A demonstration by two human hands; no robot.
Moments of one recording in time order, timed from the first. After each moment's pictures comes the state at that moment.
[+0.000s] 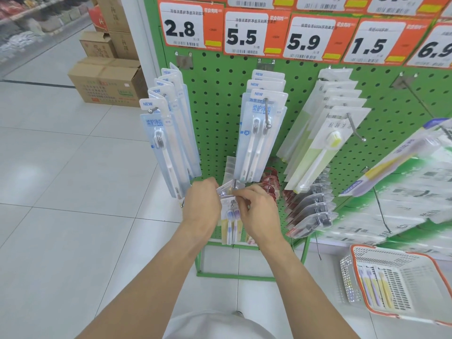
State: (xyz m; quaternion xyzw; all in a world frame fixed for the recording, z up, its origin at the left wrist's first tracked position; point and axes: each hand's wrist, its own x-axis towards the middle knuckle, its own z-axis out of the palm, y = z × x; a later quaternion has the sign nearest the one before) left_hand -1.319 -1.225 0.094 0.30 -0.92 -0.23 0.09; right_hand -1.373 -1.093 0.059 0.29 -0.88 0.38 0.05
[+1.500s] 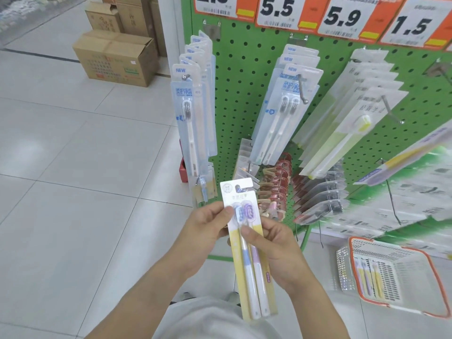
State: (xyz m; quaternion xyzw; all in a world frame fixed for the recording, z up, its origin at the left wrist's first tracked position) left_hand -1.203 -1.199 0.117 0.23 -0.57 -0.79 0.02; right_hand -1.272 -1.047 0.101 0.09 -0.58 0.72 -0.38
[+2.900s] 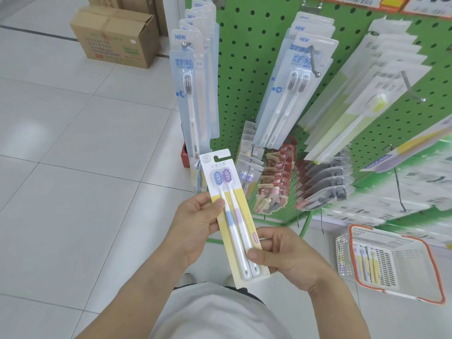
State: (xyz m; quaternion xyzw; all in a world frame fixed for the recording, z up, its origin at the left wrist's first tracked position) left_hand -1.194 -1.202 0.096 0.32 -0.46 -0.83 0.04; right_hand -1.274 -1.008 0.091 0.12 -0.62 0.56 -0.54
